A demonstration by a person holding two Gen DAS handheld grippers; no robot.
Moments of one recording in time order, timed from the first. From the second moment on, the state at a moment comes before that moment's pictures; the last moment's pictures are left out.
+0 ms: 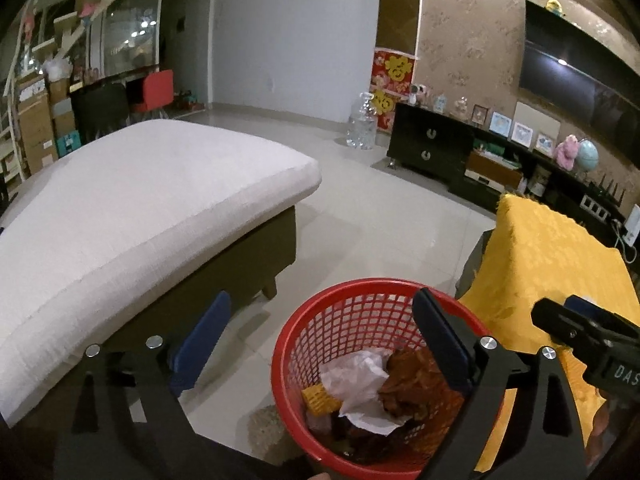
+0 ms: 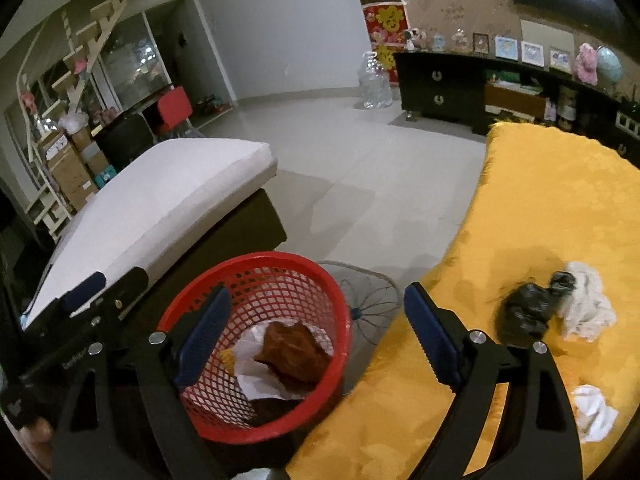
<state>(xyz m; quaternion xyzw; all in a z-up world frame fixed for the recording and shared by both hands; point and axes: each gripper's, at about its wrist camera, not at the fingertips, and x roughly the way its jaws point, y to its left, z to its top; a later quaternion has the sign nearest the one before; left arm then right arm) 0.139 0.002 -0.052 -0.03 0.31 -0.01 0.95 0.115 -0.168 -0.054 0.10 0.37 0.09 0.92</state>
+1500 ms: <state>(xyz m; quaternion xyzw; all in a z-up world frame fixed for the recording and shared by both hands) 0.119 -0.094 -0.057 -0.01 0.34 -0.18 0.92 -0.047 -0.359 -0.070 0.13 0.32 -0.17 0.92</state>
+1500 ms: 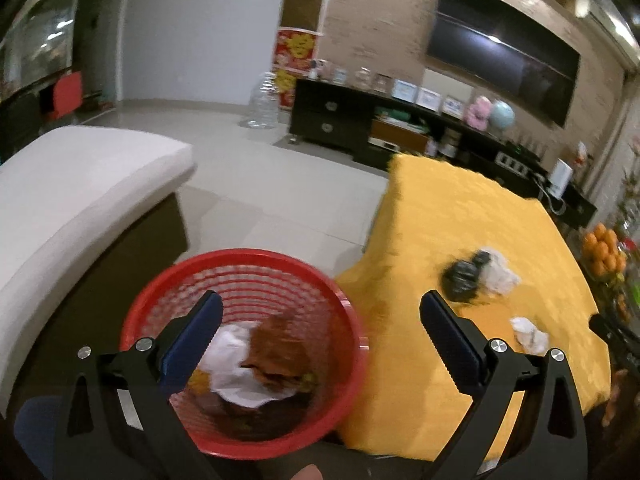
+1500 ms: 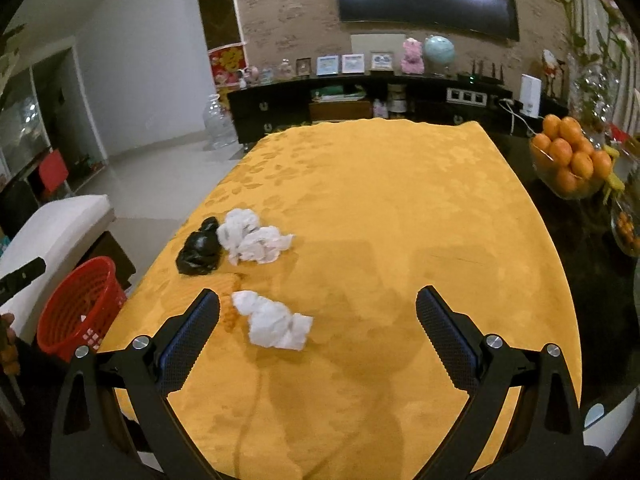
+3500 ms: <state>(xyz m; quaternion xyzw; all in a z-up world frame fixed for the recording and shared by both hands) 0.103 -0.247 -0.105 0.09 0.38 -0.37 0.84 -0.042 -0.392 -0.102 0.19 0.36 -0.17 0.90</state>
